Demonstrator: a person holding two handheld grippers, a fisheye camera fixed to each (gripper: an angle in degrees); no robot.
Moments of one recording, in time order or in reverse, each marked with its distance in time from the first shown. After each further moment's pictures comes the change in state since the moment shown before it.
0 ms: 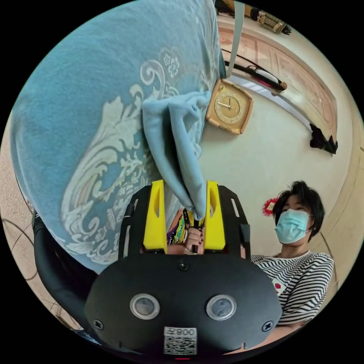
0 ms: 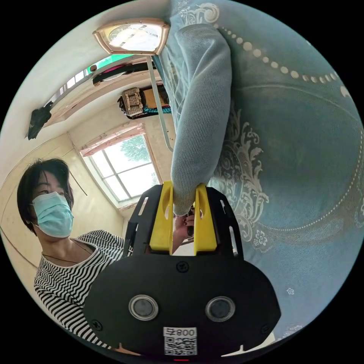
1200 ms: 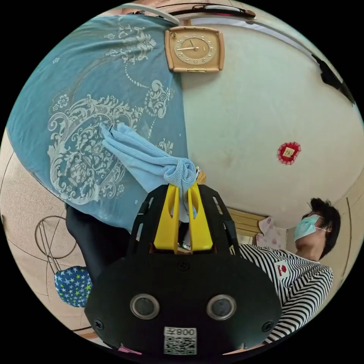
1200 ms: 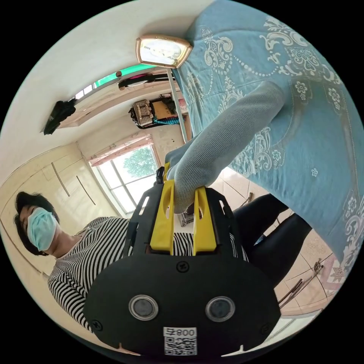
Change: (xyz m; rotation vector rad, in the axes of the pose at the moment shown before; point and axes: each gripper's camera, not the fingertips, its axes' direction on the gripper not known) left arm 0.328 0.282 0.340 -0.561 -0.334 0.219; right arm -0.369 0.398 -0.299 0.166 -0.036 0.070
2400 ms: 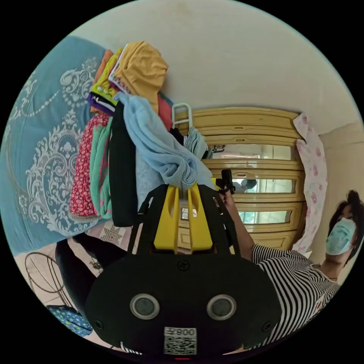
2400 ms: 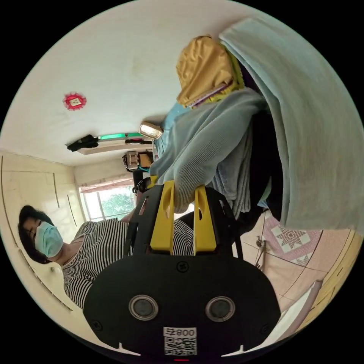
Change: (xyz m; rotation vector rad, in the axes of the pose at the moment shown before) left arm 0.383 0.338 0.912 -0.539 -0.069 0.363; right arm -0.158 0.563 -0.812 0.432 0.174 -0.016
